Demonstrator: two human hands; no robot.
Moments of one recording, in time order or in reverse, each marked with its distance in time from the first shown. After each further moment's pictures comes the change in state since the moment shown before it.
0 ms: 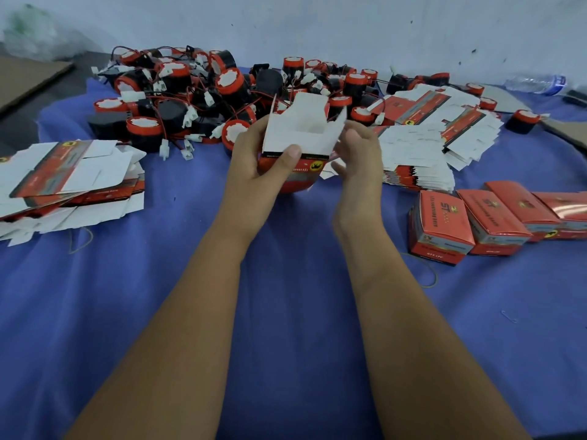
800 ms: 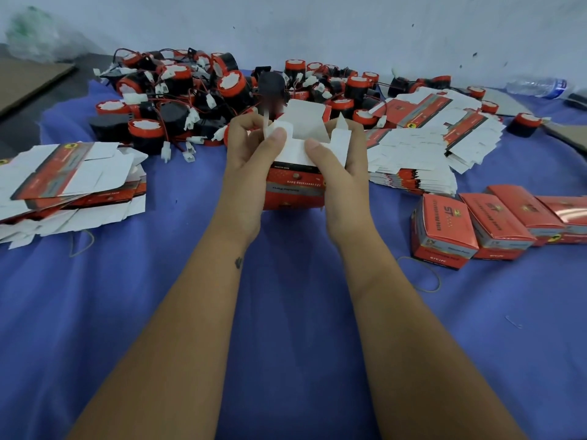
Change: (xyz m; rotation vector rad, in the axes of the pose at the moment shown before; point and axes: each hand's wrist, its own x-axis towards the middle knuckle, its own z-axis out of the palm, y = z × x) left_hand 0.007 0.005 0.001 -0.405 0.074 -0.093; right_hand -0.021 0.012 0.003 0.072 -0.301 -0.212
